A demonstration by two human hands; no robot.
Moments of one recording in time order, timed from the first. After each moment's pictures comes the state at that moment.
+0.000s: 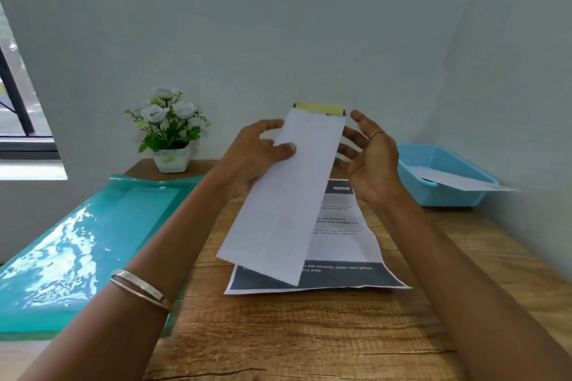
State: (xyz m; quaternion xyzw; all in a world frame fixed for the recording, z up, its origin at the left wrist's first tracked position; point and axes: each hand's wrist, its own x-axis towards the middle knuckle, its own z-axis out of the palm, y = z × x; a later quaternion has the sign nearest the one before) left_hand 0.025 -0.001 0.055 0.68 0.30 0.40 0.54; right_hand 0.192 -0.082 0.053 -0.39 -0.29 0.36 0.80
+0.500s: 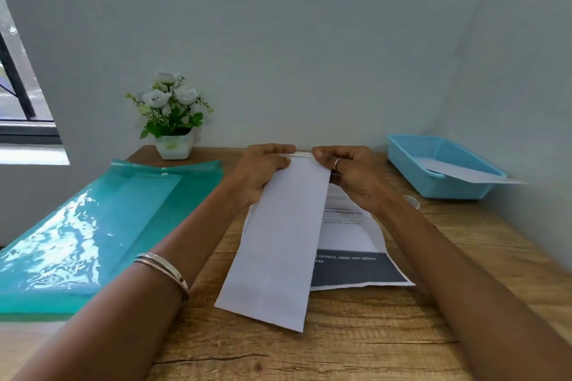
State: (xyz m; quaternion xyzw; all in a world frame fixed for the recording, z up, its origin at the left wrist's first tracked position) left_hand 0.040 0.007 0.014 0.58 0.36 0.38 0.63; right_hand 0.199 -0.063 0.009 -0.51 -0.43 0.36 0.65
